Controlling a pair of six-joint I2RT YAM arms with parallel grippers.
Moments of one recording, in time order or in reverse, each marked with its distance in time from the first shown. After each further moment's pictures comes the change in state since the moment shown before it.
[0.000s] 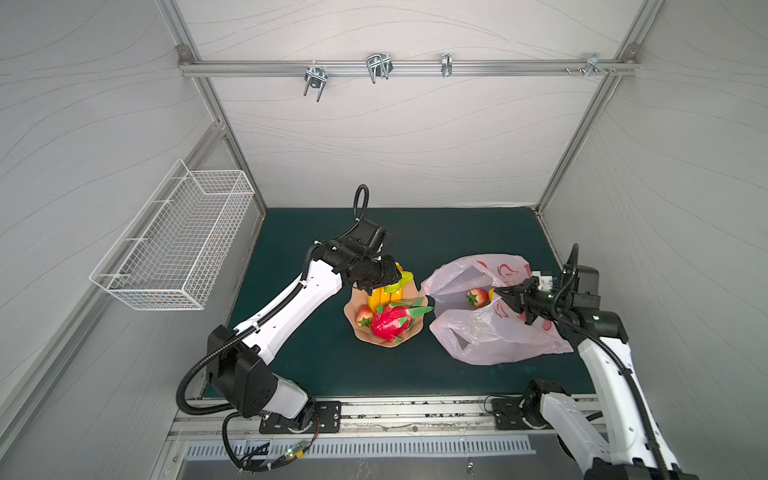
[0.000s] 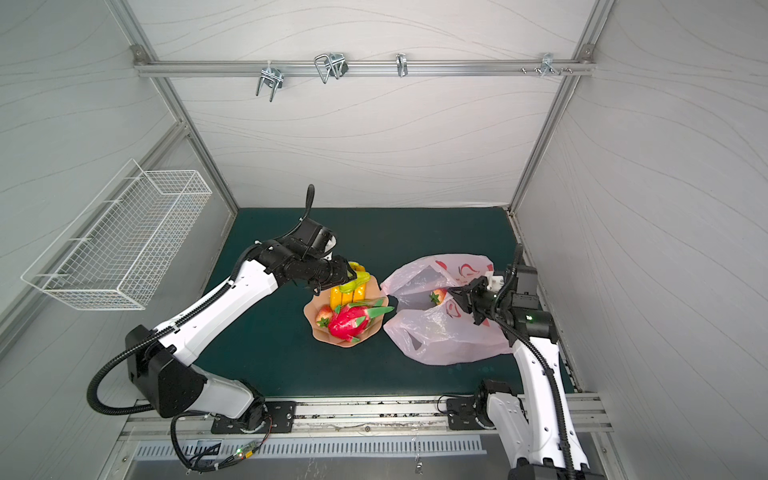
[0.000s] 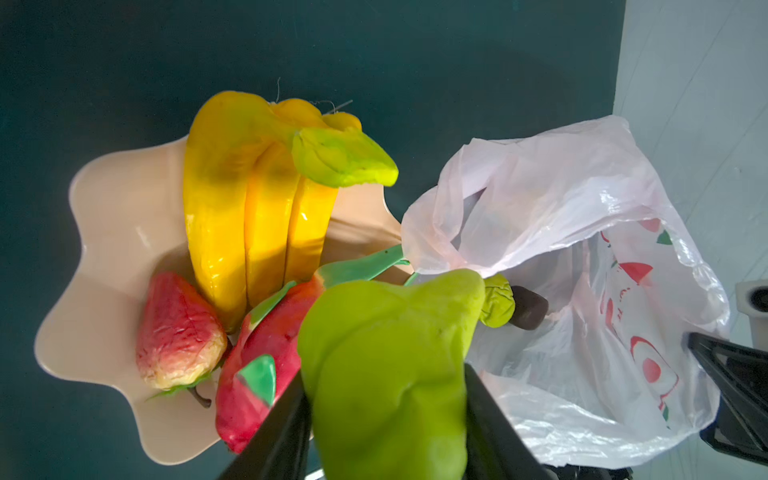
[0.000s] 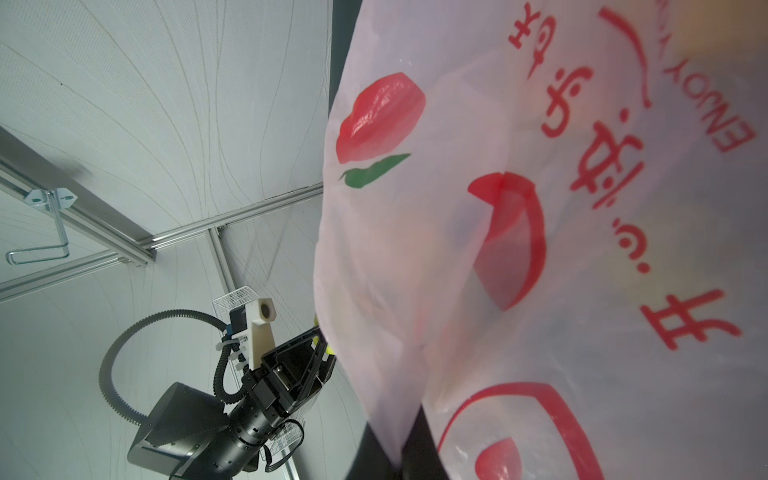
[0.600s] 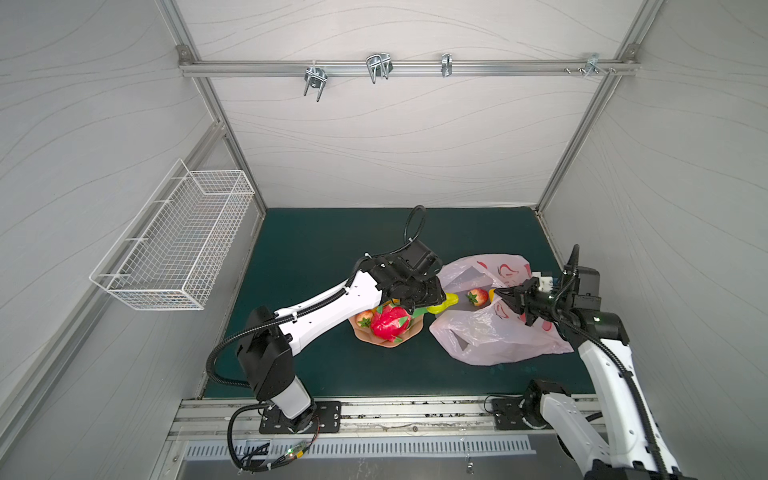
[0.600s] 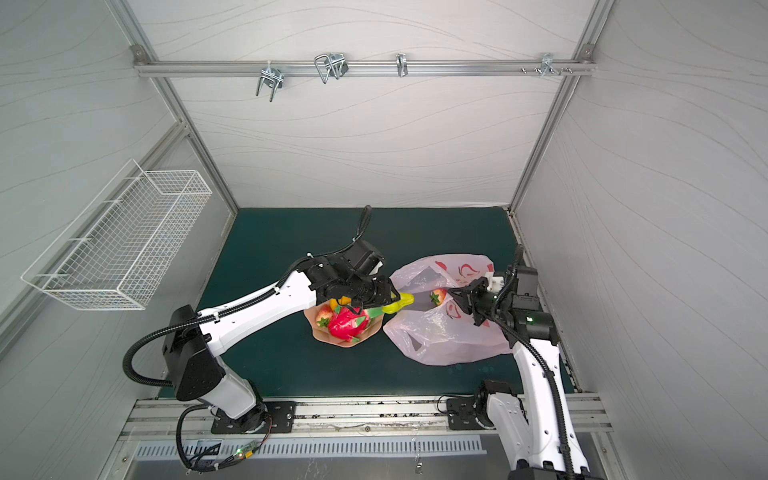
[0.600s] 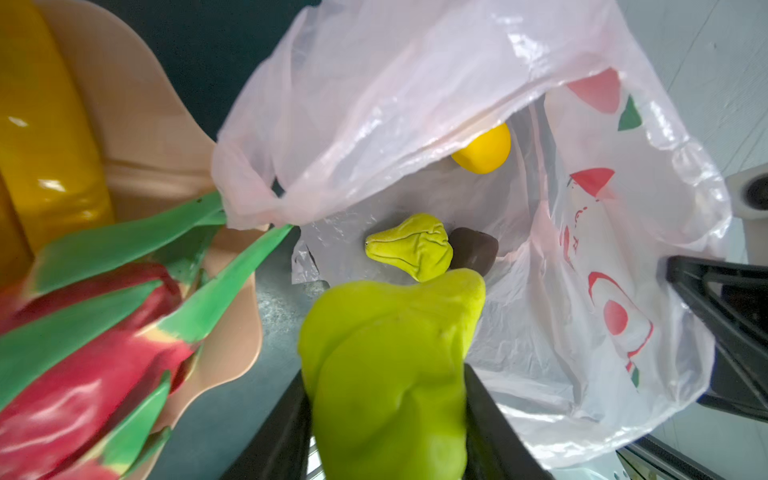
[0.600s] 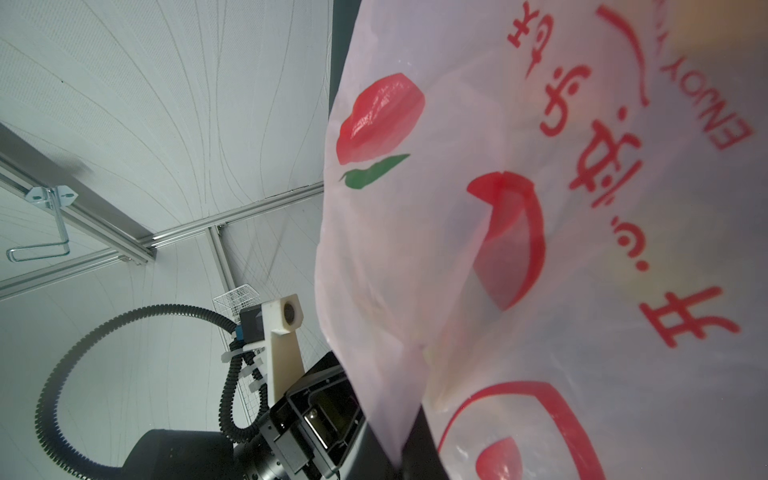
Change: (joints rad) left arm -0.315 0.172 0.037 0.184 -0.009 -0.159; right arm 0.000 -0.015 0.000 -0.014 -0.001 0.000
